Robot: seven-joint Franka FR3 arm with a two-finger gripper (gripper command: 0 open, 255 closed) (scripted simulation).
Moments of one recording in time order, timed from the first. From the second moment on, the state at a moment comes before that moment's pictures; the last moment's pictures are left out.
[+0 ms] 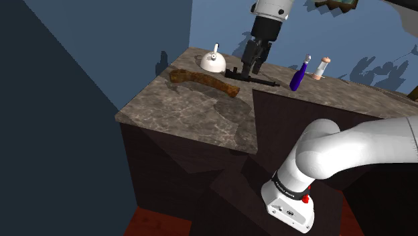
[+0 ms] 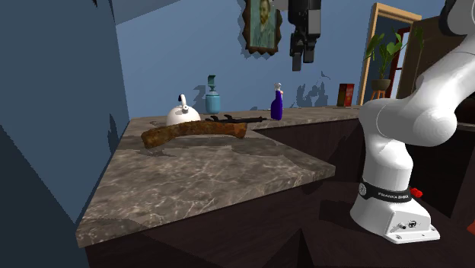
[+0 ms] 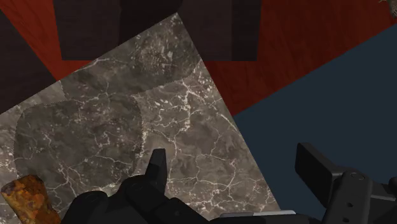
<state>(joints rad) 0.02 -0.81 0.01 -2.27 0.12 1.45 0.00</state>
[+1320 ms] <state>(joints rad) 0.01 -0.28 -0.21 -2.09 -0.02 1.77 -0.44</state>
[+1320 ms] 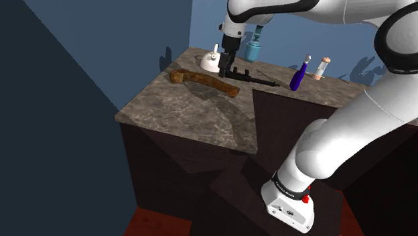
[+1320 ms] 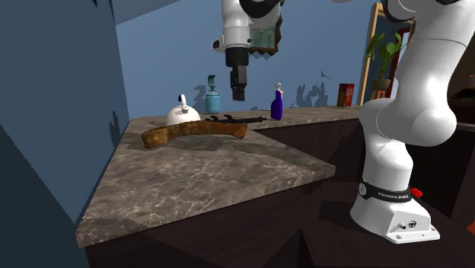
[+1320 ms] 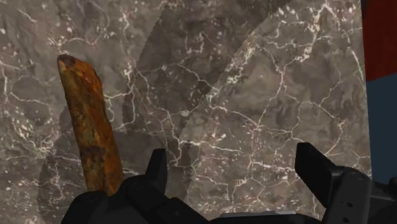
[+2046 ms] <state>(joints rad) -0.01 0.15 -0.26 -1.74 0.03 1.84 -0.68</state>
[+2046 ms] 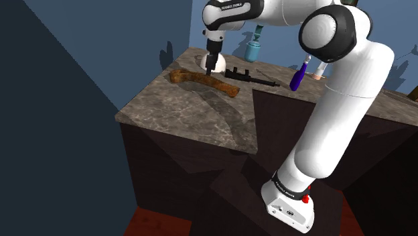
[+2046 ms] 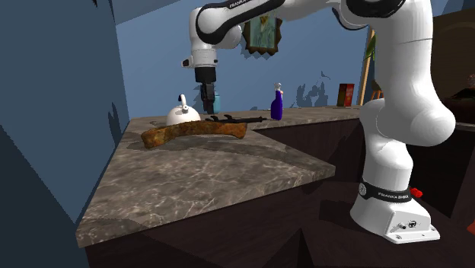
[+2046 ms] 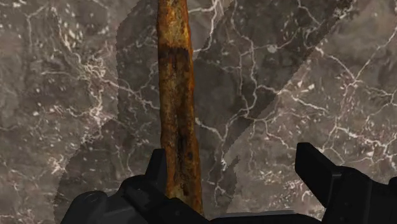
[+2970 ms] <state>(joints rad) -0.04 0.33 -0.26 -1.64 0.06 1.93 -0.76</state>
